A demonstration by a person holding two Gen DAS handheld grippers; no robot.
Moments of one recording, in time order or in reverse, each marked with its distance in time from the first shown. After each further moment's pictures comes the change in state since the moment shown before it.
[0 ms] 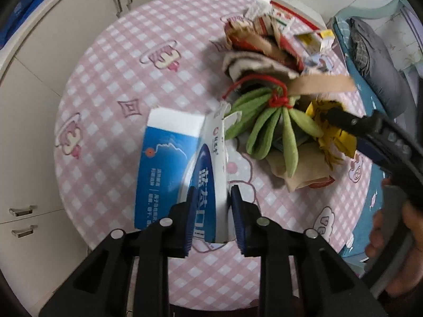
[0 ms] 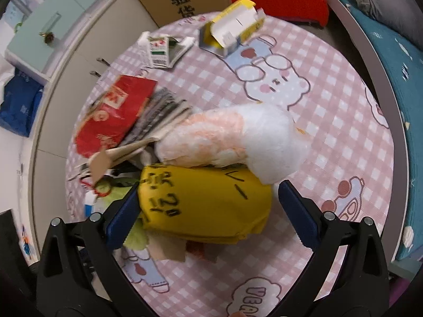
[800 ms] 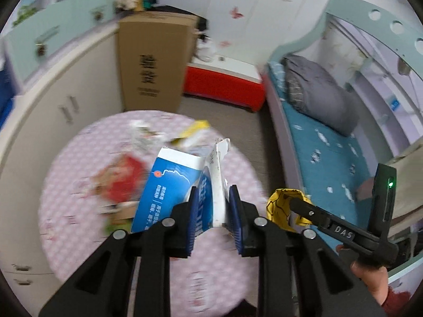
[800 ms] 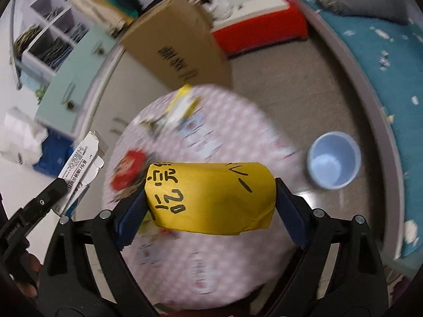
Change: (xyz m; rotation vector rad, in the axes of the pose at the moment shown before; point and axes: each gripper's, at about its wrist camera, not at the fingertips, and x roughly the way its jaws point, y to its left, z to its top) left arm -0.131 -0.217 0.039 0.210 -0.363 -0.161; right arm -0.164 -0.163 0.030 0.129 -0.175 0.093
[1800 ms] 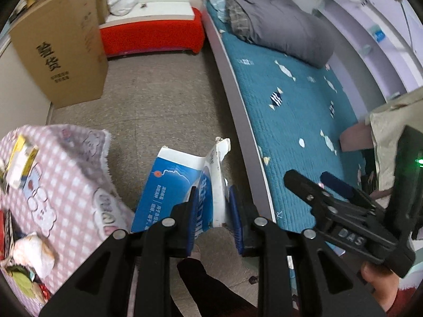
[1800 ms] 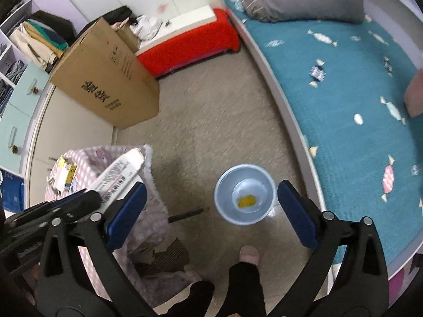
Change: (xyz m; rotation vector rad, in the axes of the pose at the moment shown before) left arm 0.239 -0.264 0.032 0.229 0.335 -0.109; right arm -0.024 -0.232 0.112 0.084 -0.052 -0.215
